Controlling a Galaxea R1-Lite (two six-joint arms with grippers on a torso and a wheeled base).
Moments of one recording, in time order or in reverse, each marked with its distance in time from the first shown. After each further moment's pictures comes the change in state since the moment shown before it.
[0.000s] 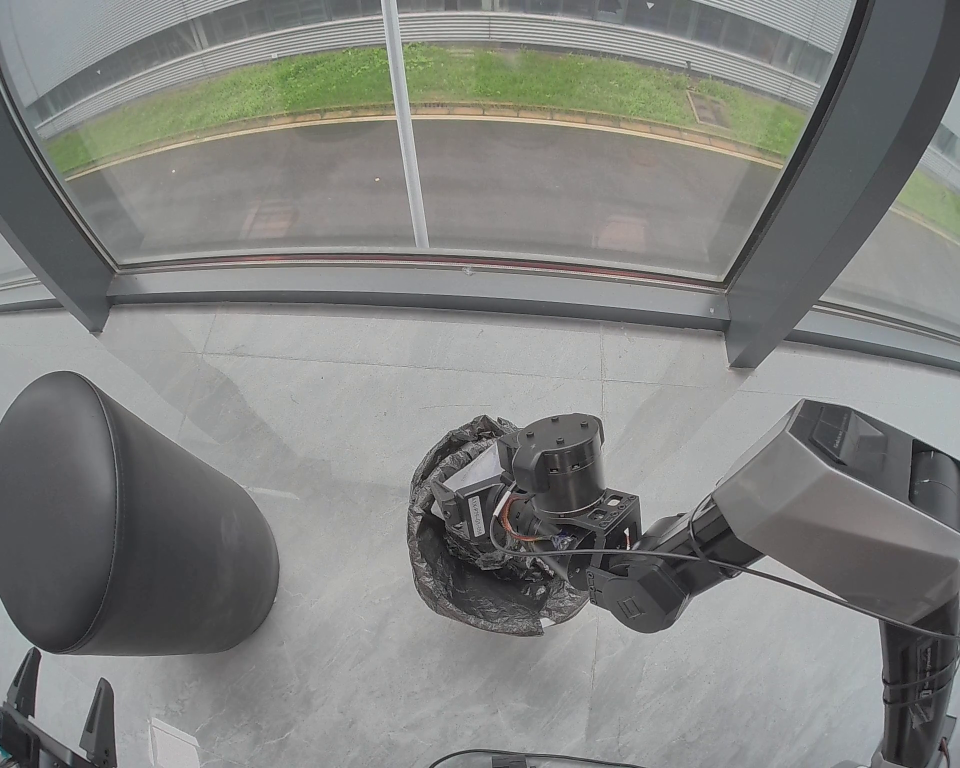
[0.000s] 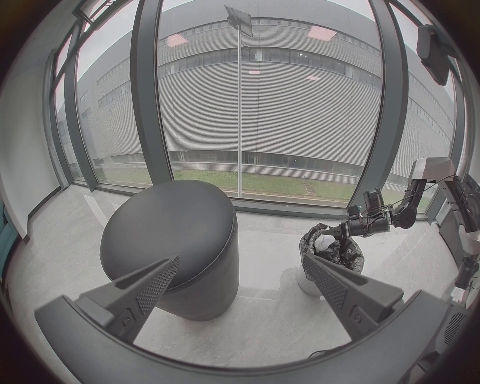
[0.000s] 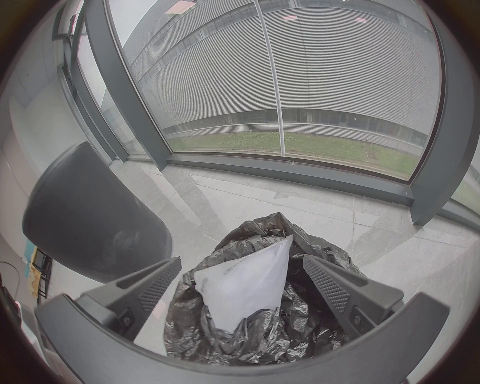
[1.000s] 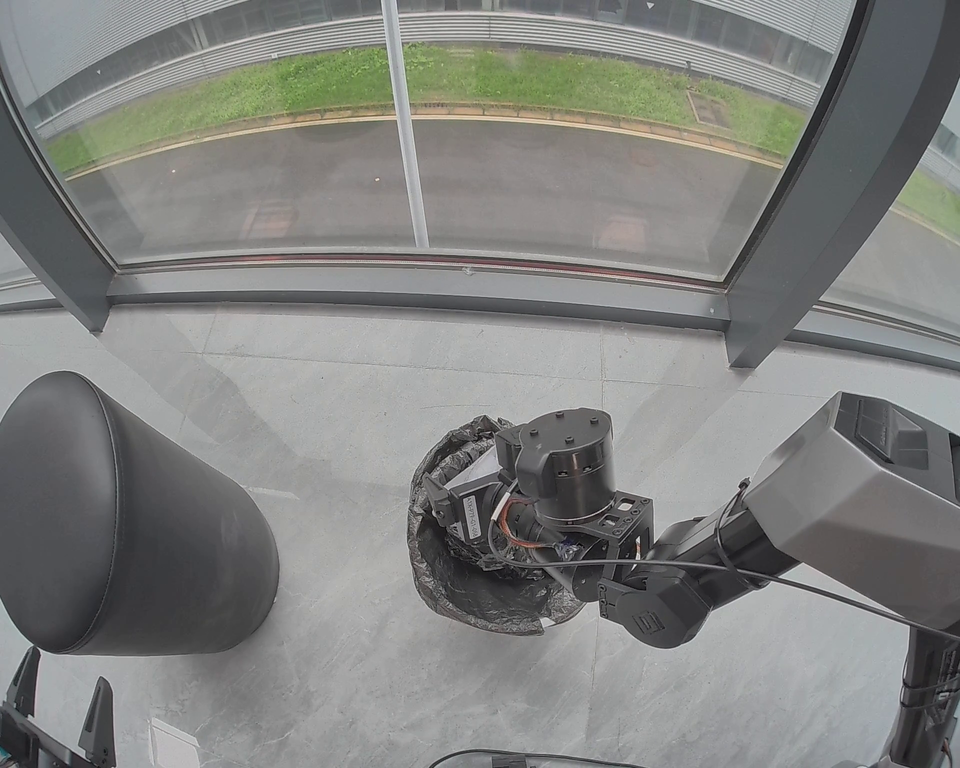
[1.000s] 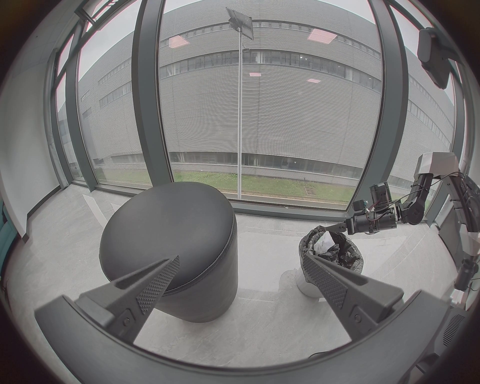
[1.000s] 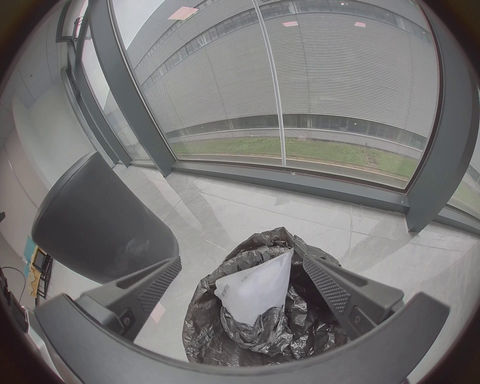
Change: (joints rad) left arm 0.000 0.002 0.000 -0.012 -0.002 -0.007; right arm 0.050 -0.089 0.072 -0.017 -0.042 -0.001
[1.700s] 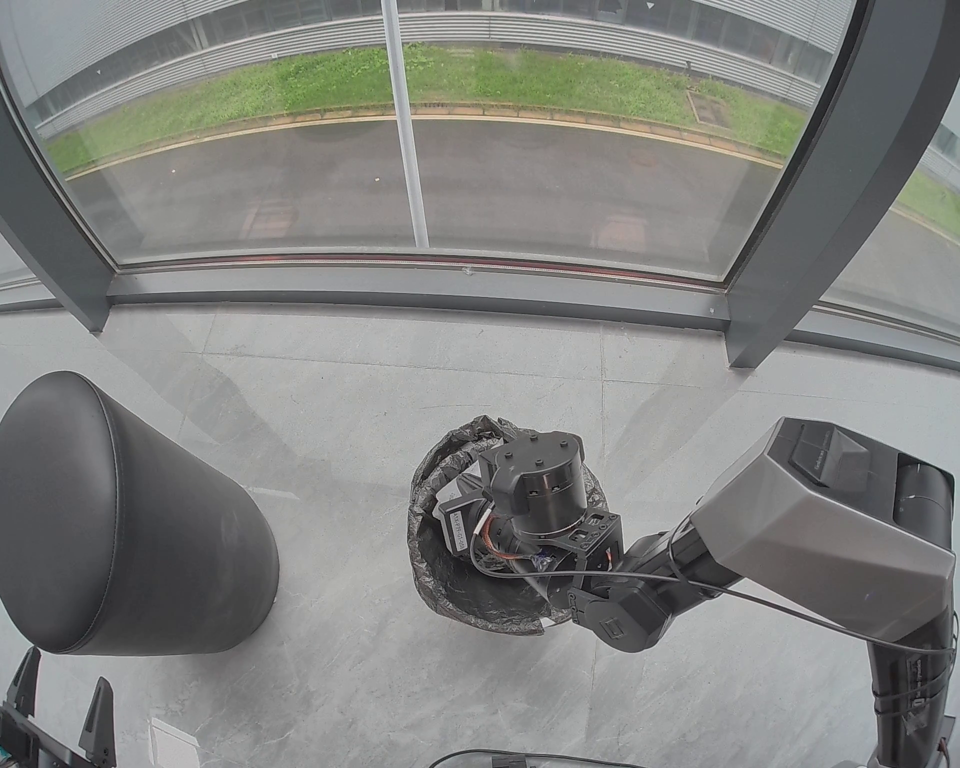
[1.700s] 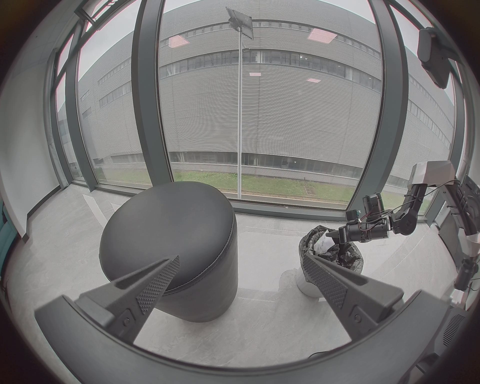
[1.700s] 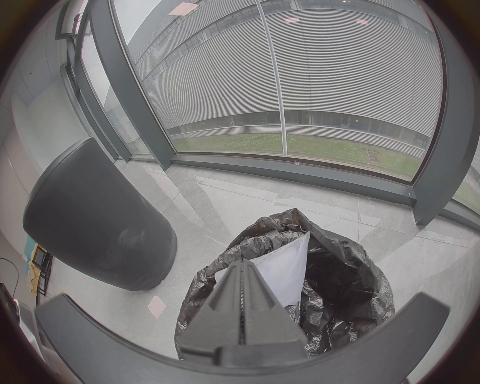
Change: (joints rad) left arm 0.000 0.001 0.000 0.001 0.000 0.000; right arm -0.006 0.111 -0.075 -0.014 0.011 0.003
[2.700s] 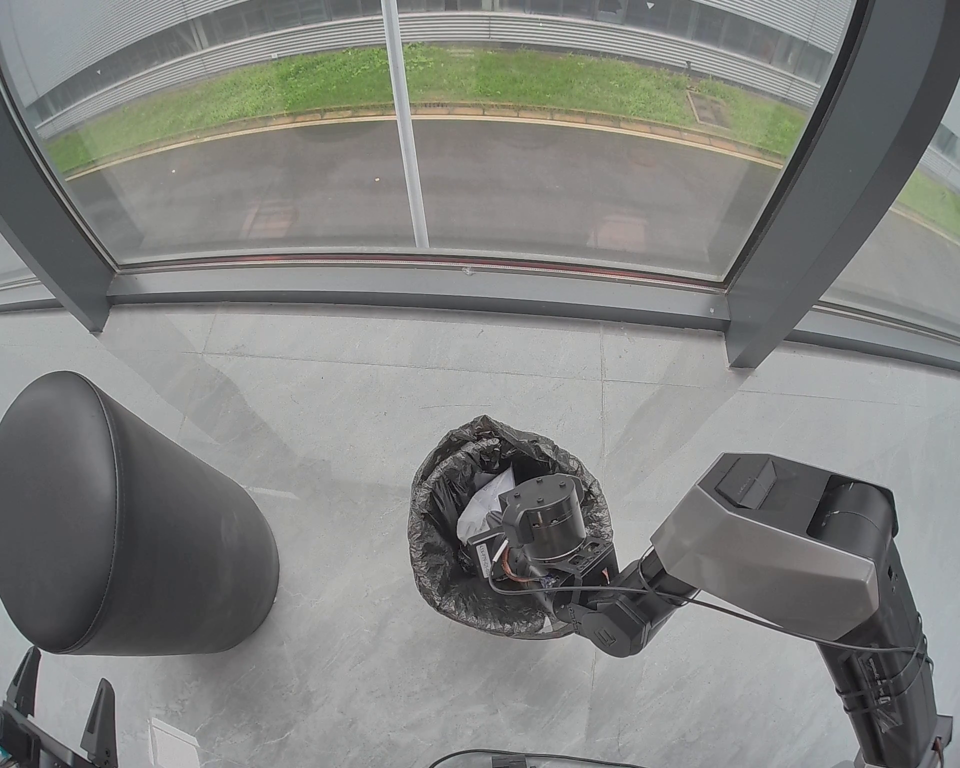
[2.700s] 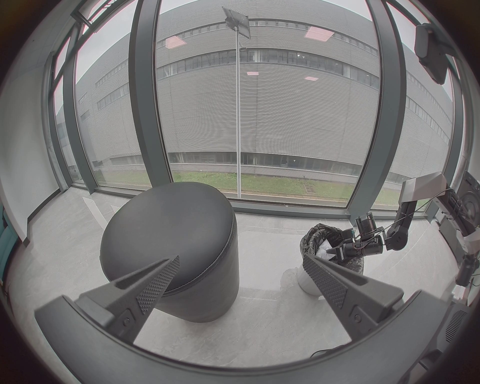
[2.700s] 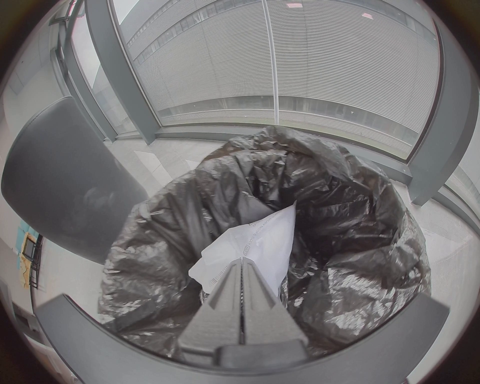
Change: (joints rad) left arm 0.000 0.001 0.000 0.003 -0.001 0.020; right arm -0.064 0.161 -0.012 -0.030 -0.004 -0.006
